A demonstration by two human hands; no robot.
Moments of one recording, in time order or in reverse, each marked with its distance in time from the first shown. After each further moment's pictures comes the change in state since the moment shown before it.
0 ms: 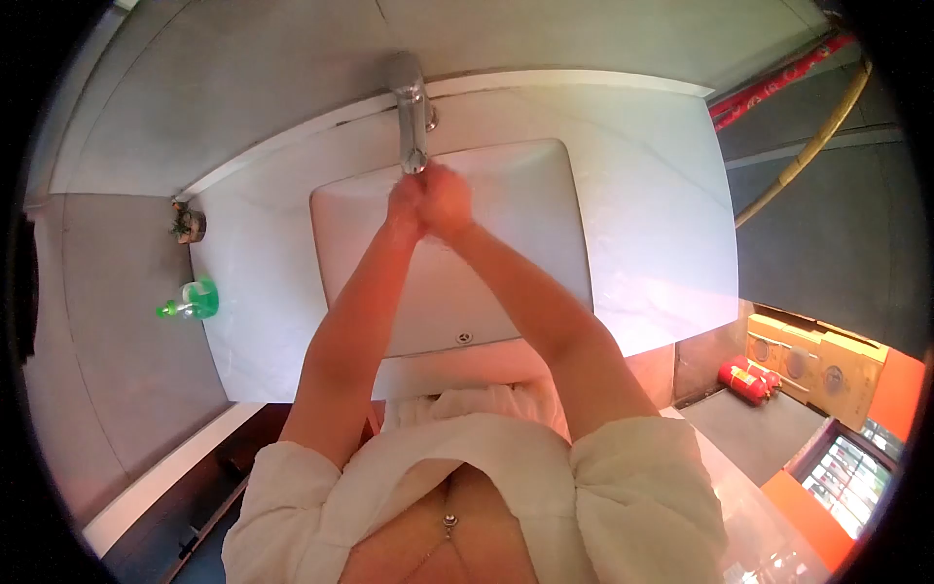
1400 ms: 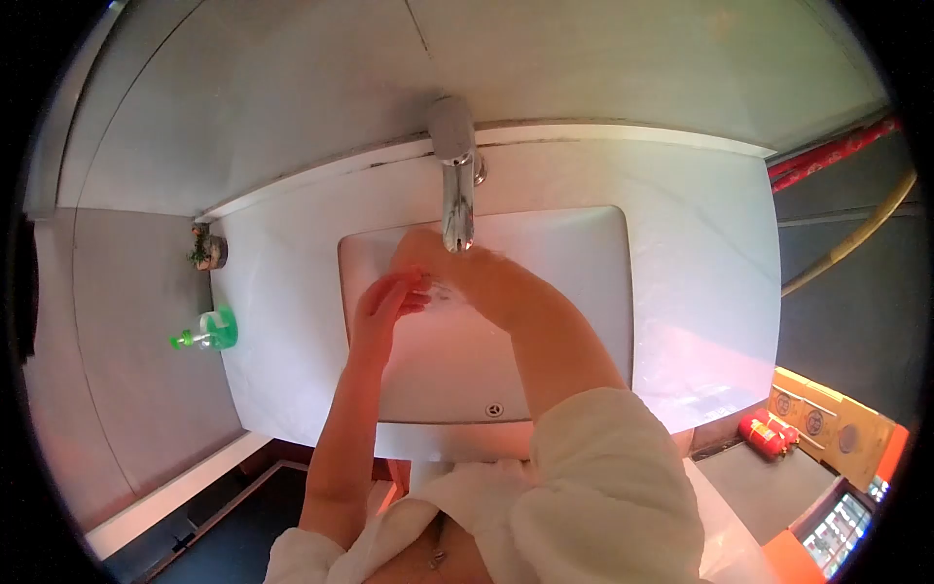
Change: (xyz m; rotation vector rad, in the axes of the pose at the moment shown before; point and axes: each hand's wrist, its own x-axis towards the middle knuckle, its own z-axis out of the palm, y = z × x) left_hand -0.109 0.059 -0.014 0.515 0.134 0.247; right_hand 0.057 0.000 0.140 -0.164 -1.653 -0.021
